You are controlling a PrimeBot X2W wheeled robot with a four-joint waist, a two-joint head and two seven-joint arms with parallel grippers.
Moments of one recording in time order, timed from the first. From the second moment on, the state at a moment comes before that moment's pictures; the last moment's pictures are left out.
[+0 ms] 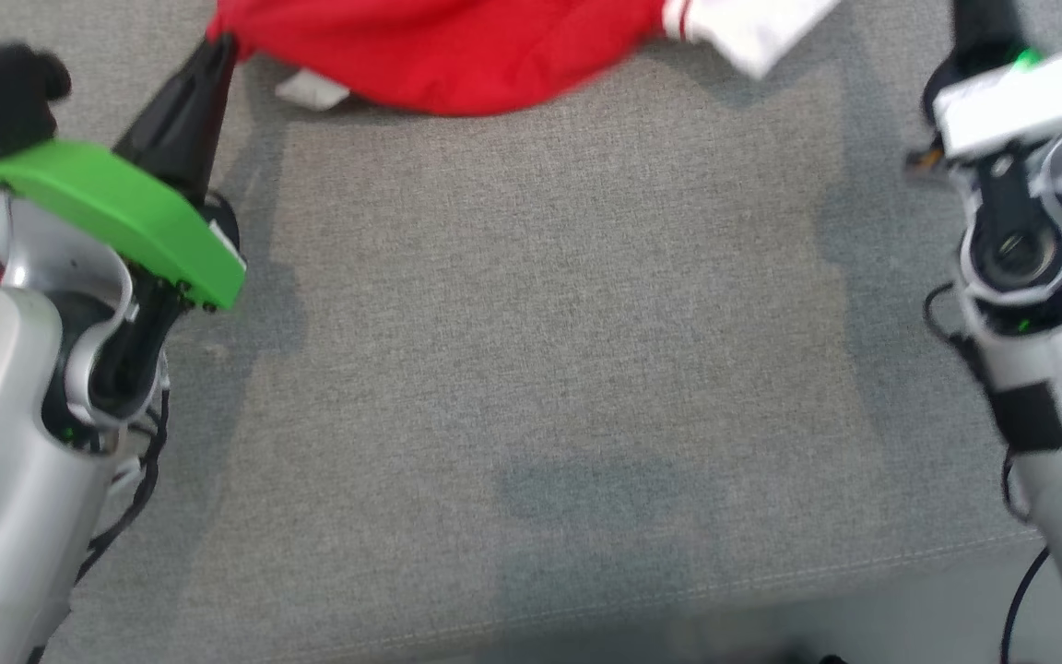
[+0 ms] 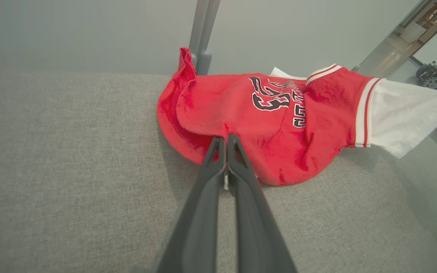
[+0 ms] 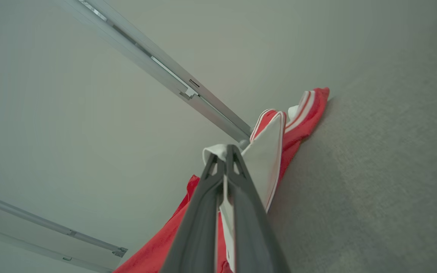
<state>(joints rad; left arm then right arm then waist) -0.69 0.39 -0.46 0.02 -0.88 0.10 0.17 -0.68 -0.28 0.32 0.09 1.16 -0.13 -0.13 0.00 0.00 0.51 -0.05</state>
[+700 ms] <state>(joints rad) -0.50 0.36 -0.42 0.32 -0.92 -0.07 -0.13 -0.48 -0.31 0.31 0.38 1.08 0.05 -0.25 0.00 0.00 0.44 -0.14</state>
